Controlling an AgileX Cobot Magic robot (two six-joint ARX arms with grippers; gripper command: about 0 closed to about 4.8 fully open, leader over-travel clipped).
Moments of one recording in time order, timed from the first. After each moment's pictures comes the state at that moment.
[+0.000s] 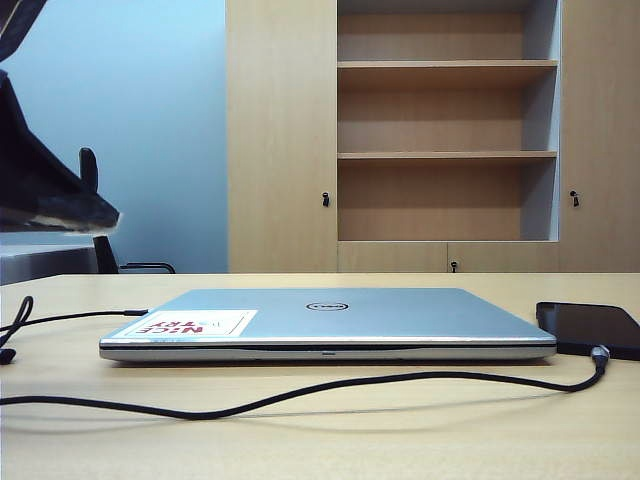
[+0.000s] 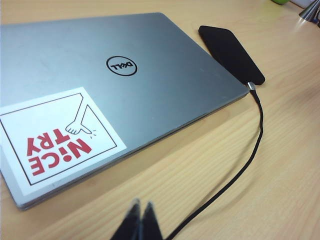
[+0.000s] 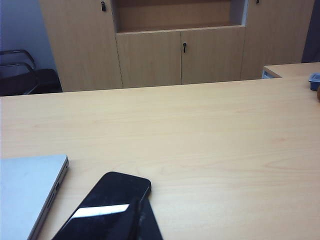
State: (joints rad) left arm -0.66 0.57 0.18 0.05 0.12 -0.22; right arm -0.06 0.00 0.08 -0.07 0.02 0.04
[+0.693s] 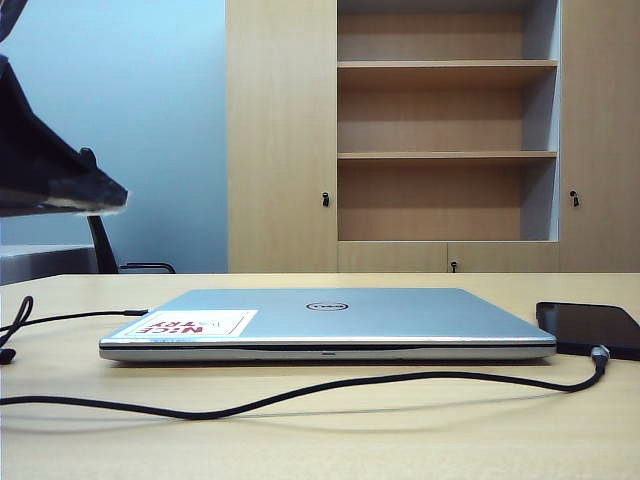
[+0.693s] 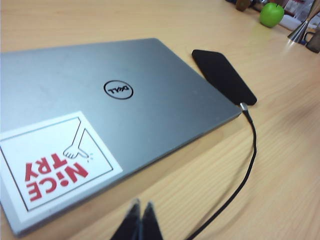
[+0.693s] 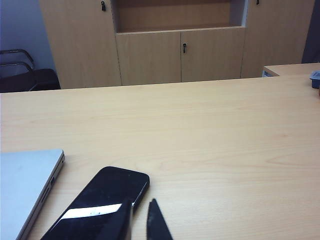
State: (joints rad) left arm -0.66 0.57 0.15 0.18 0.12 -0.22; right arm -0.06 0.00 0.01 0.01 0.02 0.03
